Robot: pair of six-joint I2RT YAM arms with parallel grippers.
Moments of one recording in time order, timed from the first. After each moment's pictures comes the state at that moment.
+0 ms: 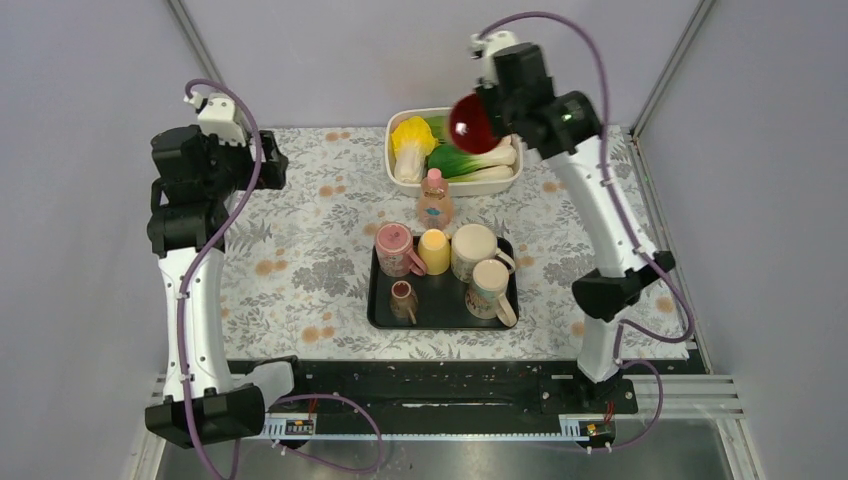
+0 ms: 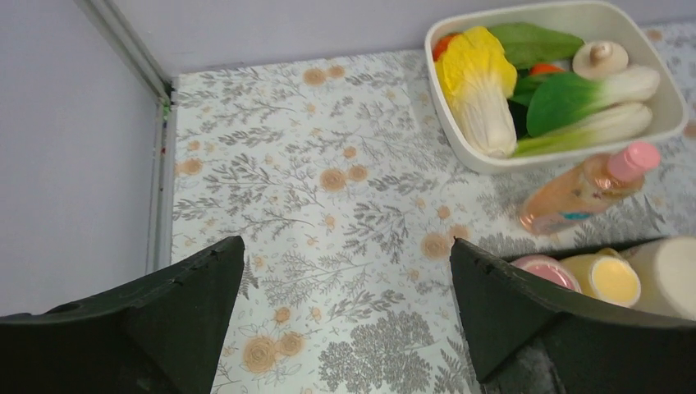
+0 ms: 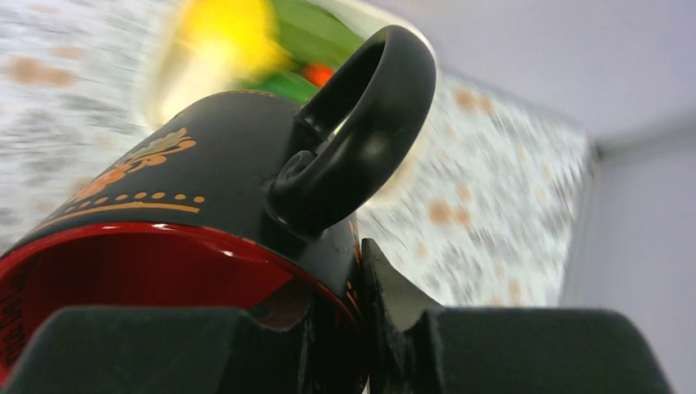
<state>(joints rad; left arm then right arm) 0.19 1.11 1.44 -0.62 0.30 0.06 0.65 1.94 2.53 -1.08 0.33 -0.08</state>
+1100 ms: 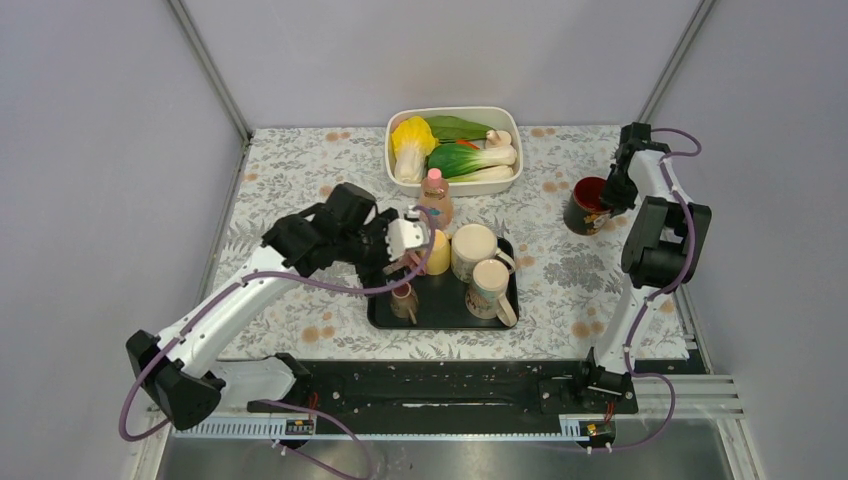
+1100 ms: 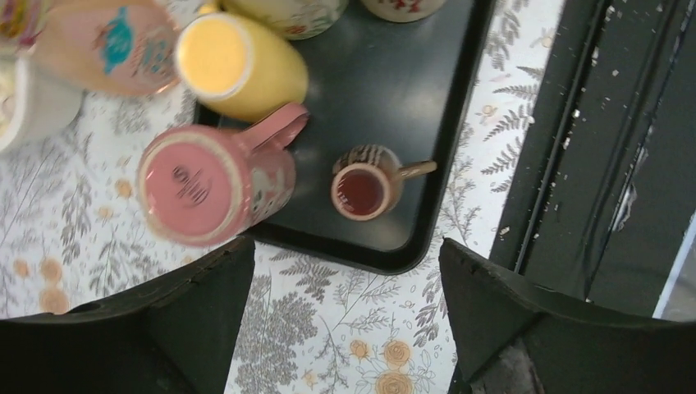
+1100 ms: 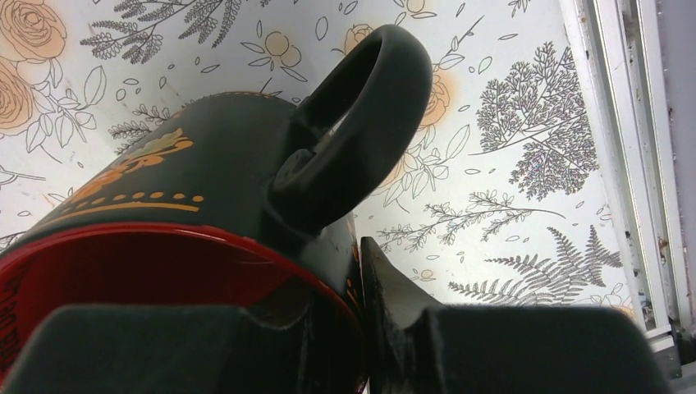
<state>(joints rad) -0.65 1.18 1.23 -0.93 0.35 0.58 -0.22 2.07 1.72 -0.88 0.16 0.27</state>
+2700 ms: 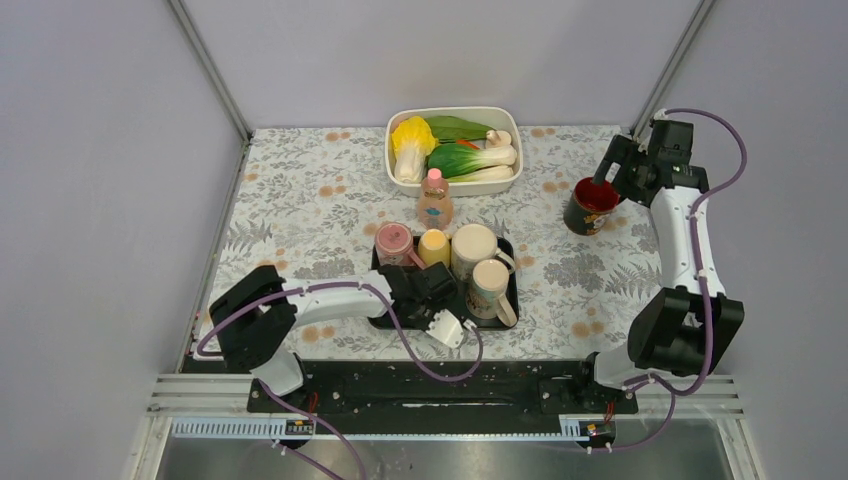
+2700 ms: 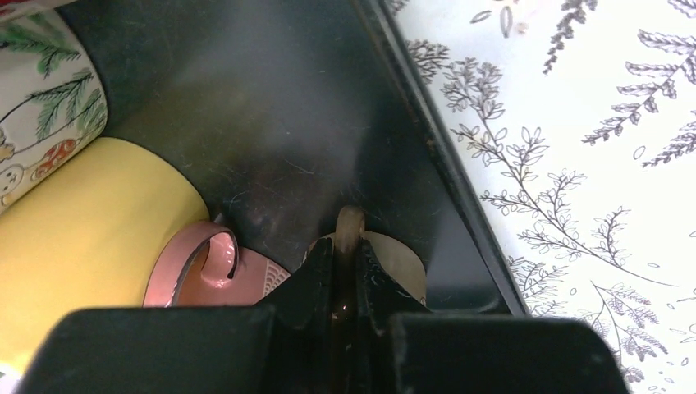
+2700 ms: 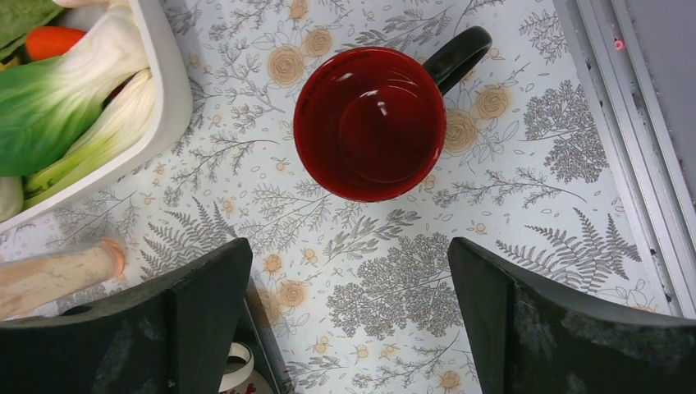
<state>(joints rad) -1.07 1.60 0.94 -0.61 -0.09 1.09 -0.22 1.48 1.42 -0.70 -0.06 0.25</state>
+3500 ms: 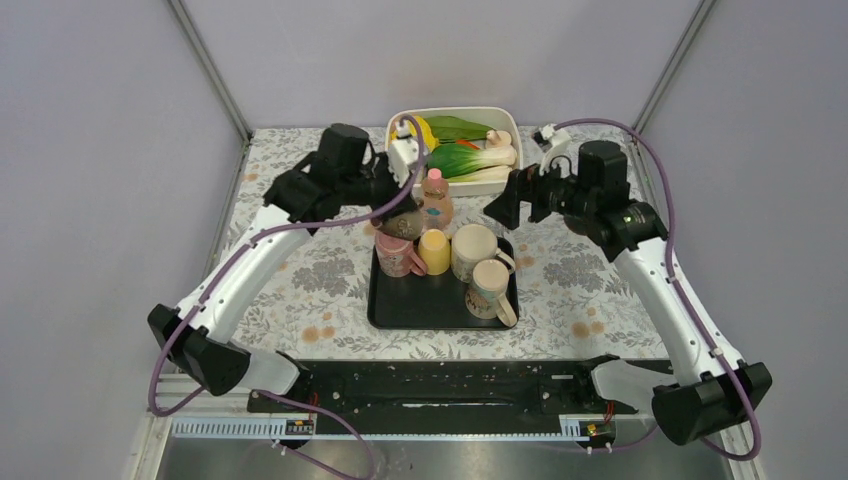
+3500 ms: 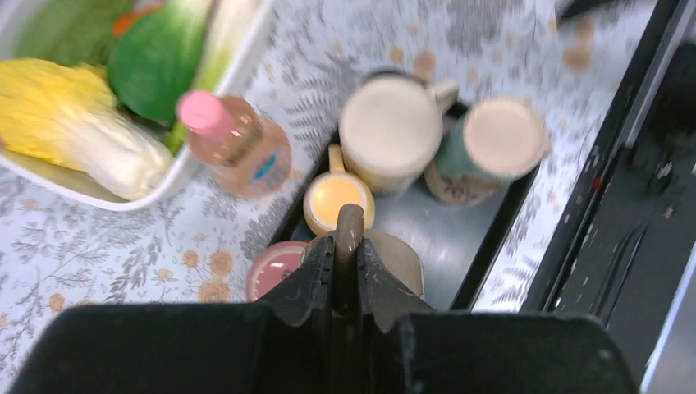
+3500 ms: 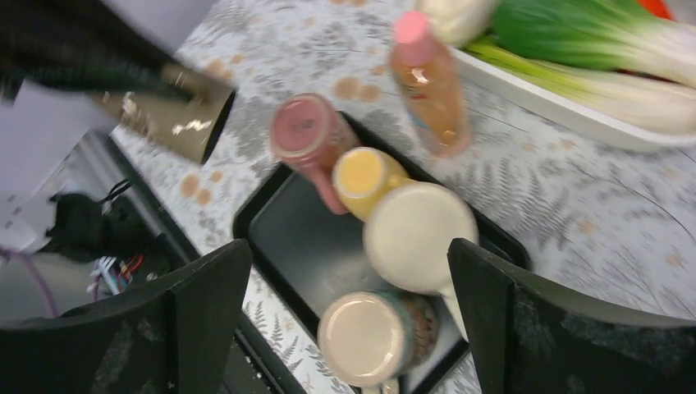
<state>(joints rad) -0.59 1.40 1.51 -0.76 0.44 0.34 0.28 1.18 1.27 -0.55 -0.53 0.12</state>
